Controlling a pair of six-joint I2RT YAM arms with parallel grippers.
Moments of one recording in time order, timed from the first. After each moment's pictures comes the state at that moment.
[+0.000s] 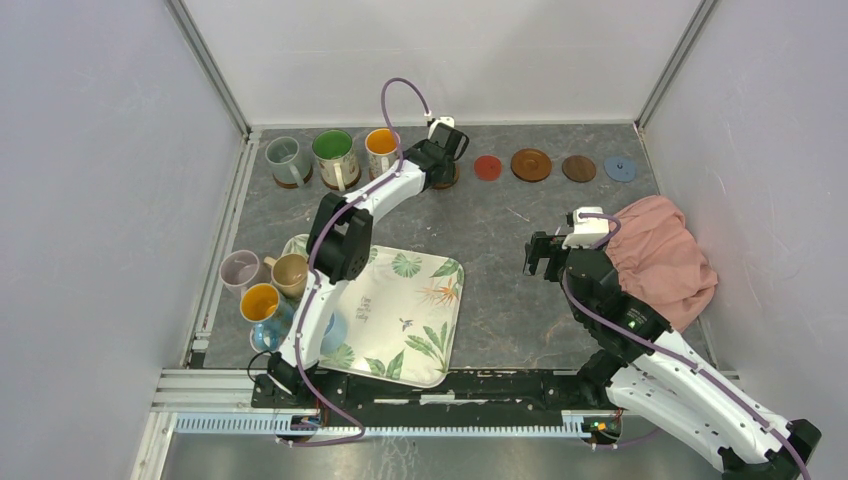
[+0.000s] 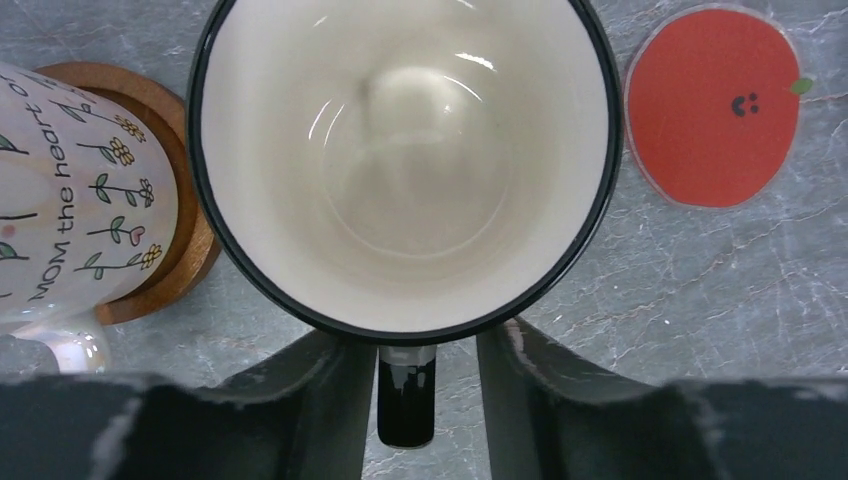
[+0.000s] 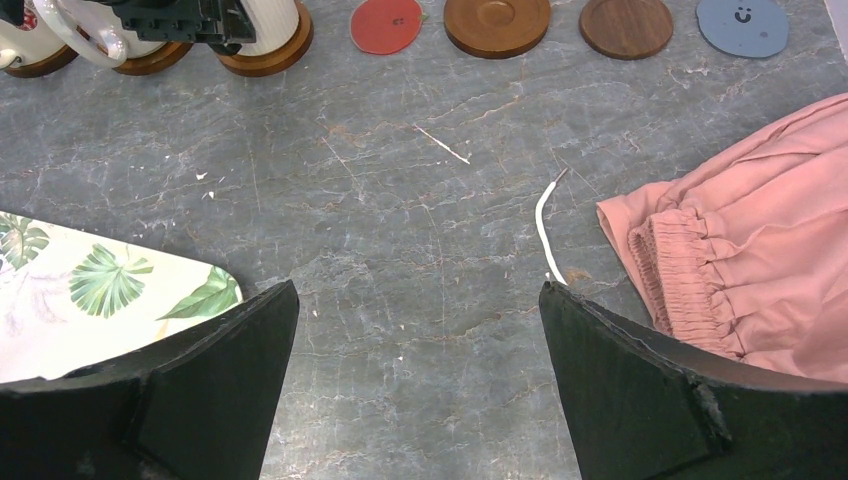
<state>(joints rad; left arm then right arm) -0.59 2.40 2.08 -0.47 -0.36 -0.36 0.72 0.62 0.60 -0.34 0.60 0.30</state>
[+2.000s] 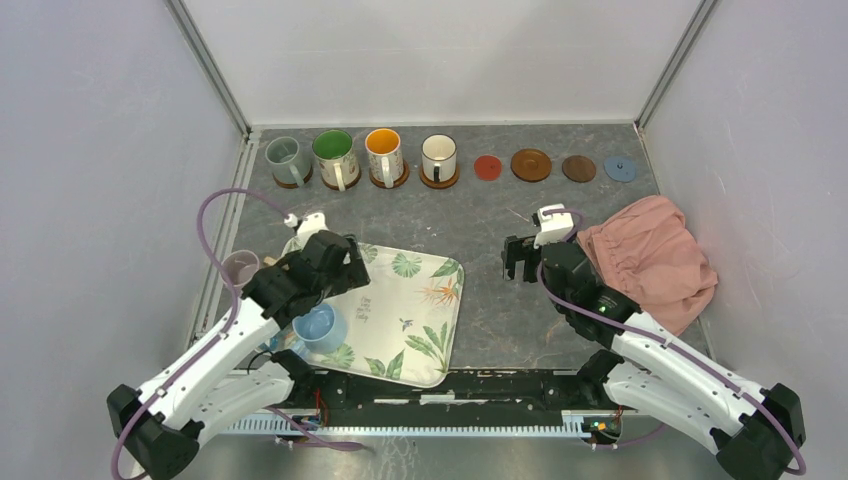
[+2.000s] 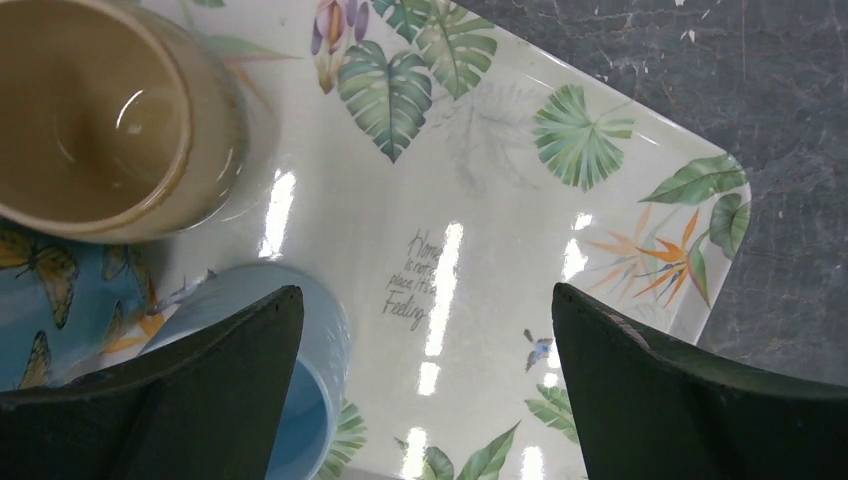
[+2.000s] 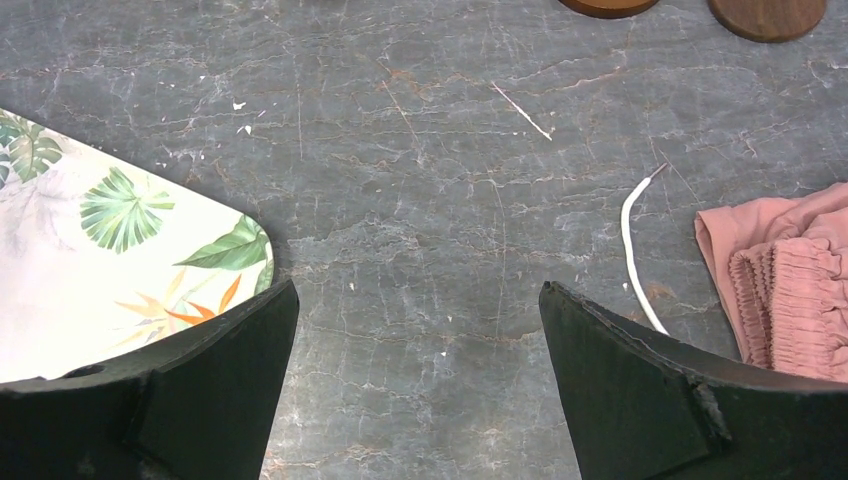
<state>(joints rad) -0.64 0.88 0.80 -0.82 -0.41 -0.75 0.72 0.80 0.55 -0.17 0.45 0.25</state>
